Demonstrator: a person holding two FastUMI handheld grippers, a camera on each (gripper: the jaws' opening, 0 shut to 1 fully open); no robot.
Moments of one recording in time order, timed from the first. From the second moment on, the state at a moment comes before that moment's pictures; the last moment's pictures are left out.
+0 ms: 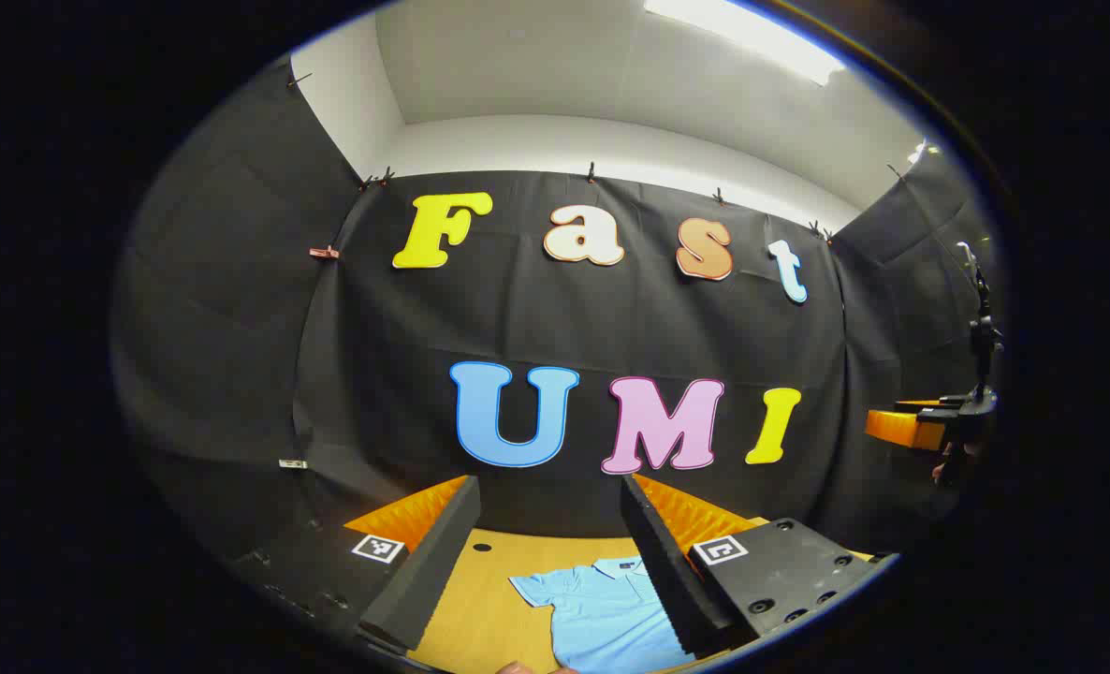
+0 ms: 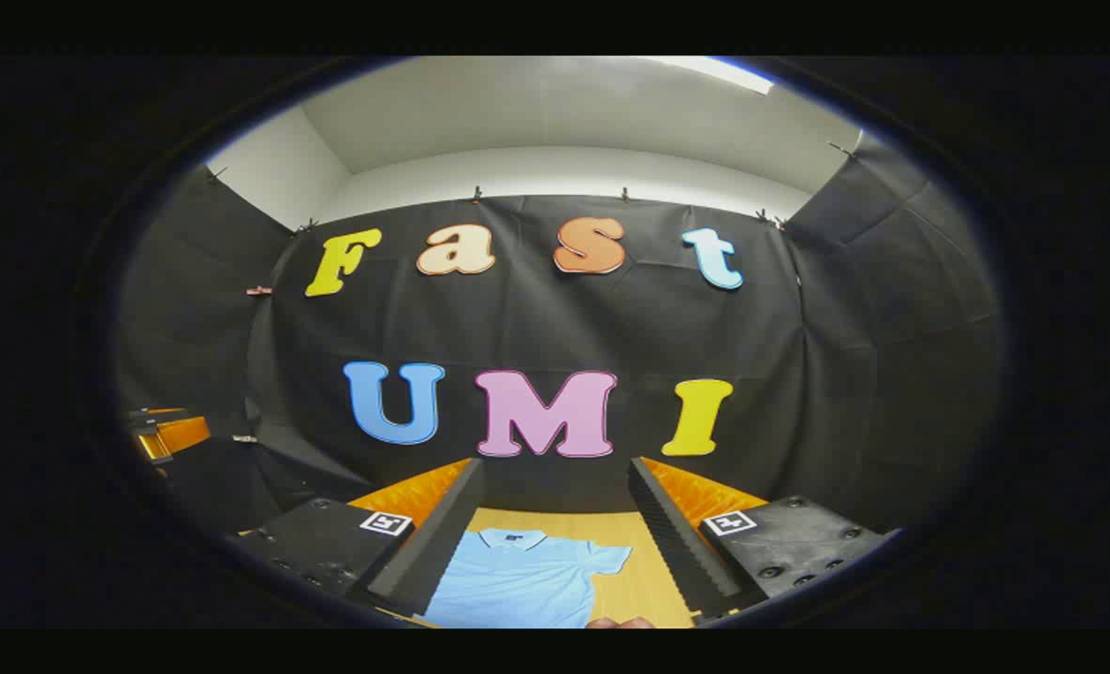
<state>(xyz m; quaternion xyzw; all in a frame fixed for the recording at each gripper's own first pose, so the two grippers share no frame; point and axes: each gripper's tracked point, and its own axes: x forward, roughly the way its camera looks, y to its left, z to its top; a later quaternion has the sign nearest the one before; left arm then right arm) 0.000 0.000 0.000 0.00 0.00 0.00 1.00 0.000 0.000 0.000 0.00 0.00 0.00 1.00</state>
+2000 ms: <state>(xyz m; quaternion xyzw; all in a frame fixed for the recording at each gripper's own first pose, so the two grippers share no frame) 0.193 -0.041 -0.106 0.03 0.10 0.03 0.99 0.275 -0.148 -0.435 -0.03 0.34 0.03 0.94</state>
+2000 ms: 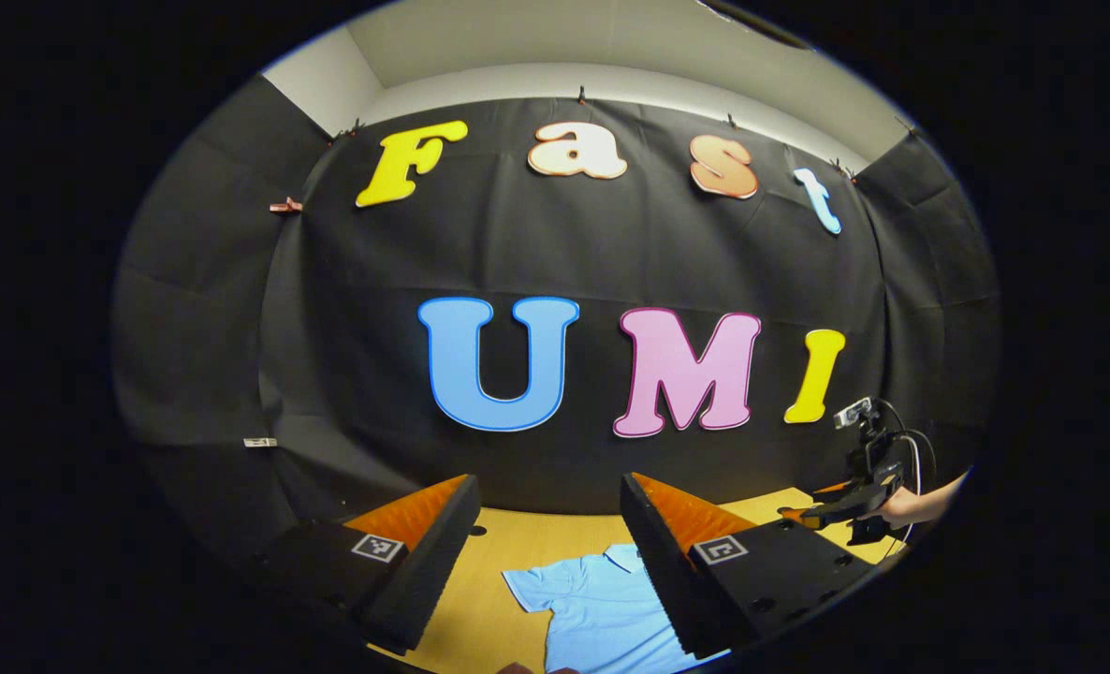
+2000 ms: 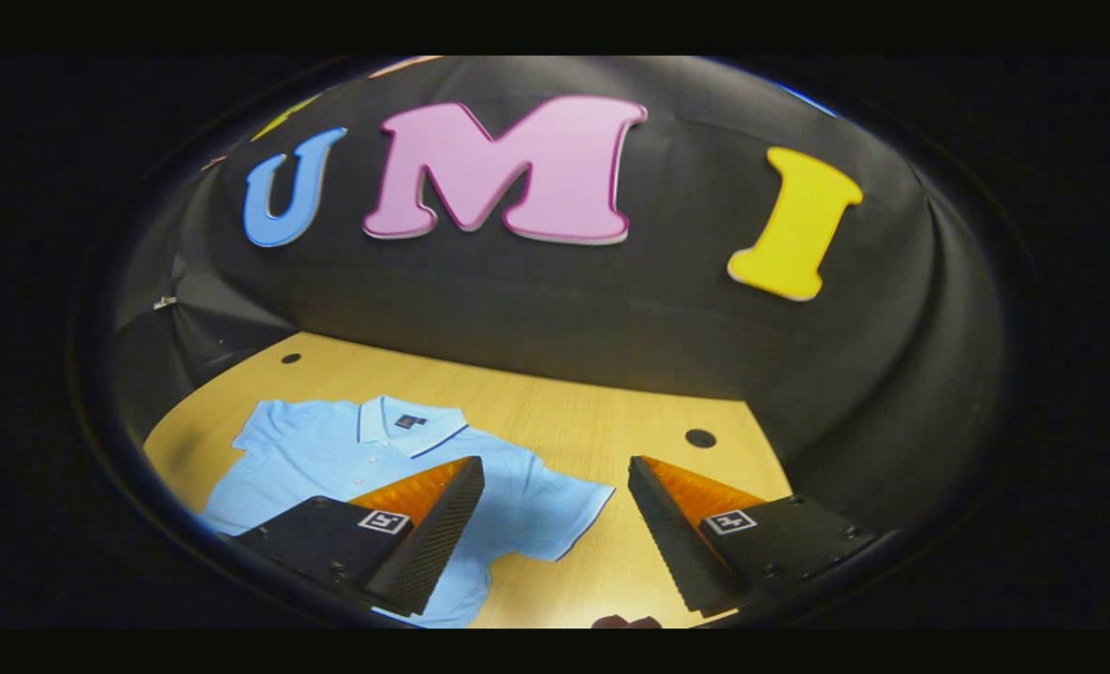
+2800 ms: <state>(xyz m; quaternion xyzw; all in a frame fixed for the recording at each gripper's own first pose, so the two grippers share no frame) 0.278 -0.093 -0.178 0.06 0.18 0.01 0.98 0.285 -0.161 -0.610 0.04 0.51 0.02 0.86</state>
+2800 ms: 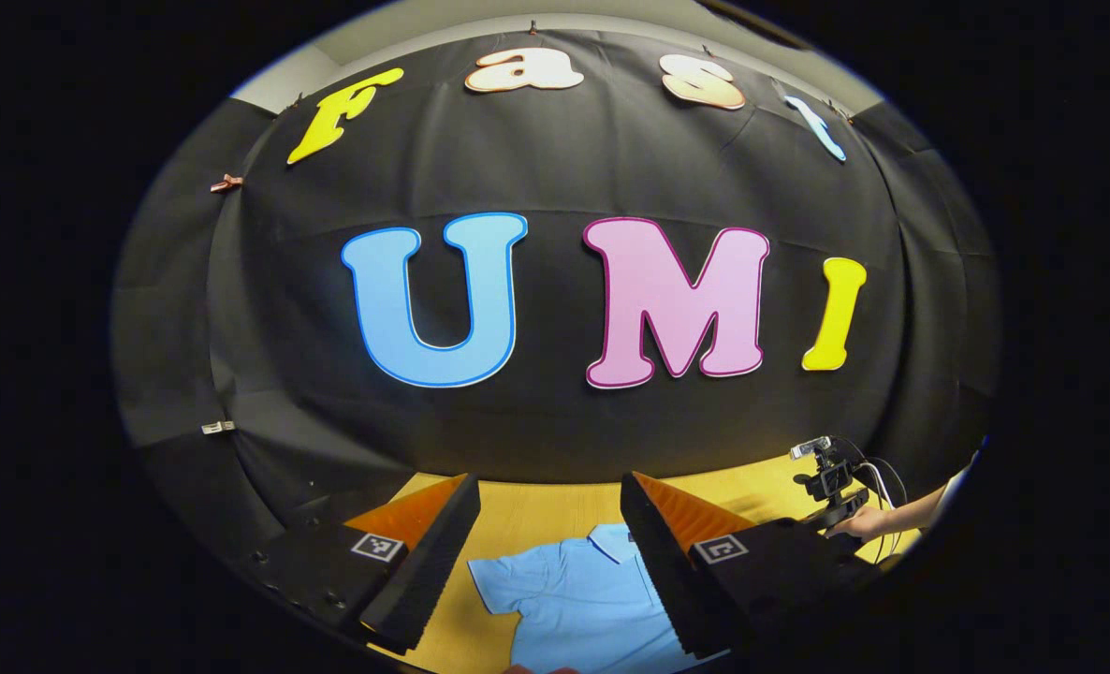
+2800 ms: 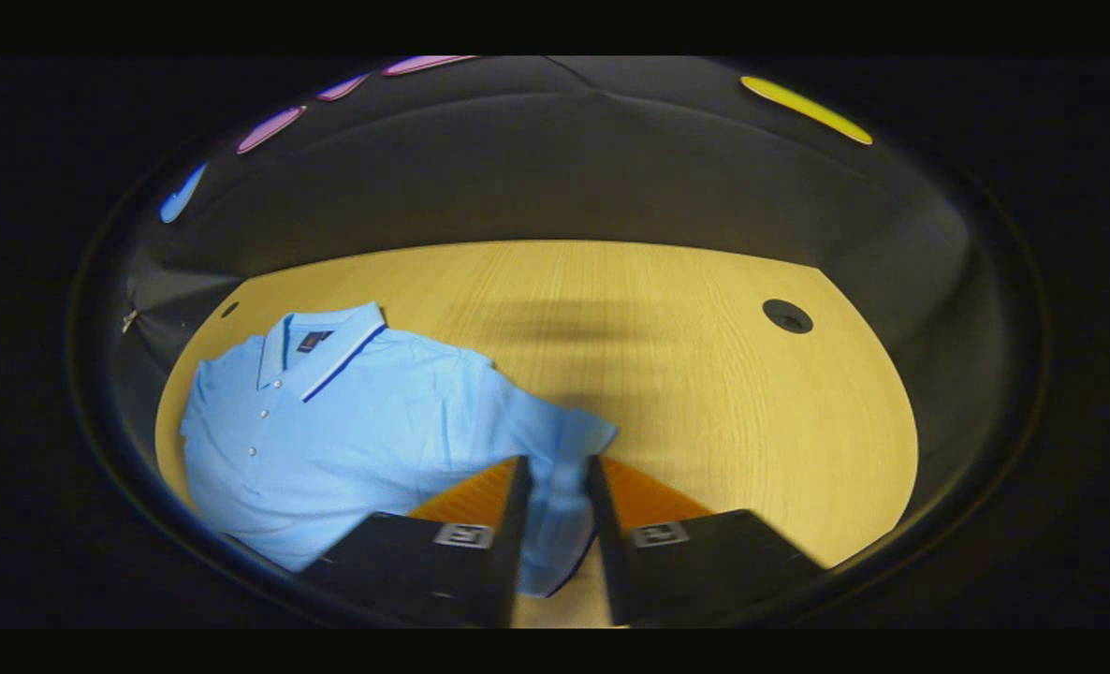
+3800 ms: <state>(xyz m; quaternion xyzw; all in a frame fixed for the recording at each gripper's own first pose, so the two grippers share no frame) 0.245 0.001 -0.270 -0.03 0.26 0.05 0.96 0.263 -0.036 -0.577 0.15 0.52 0.12 0.84</state>
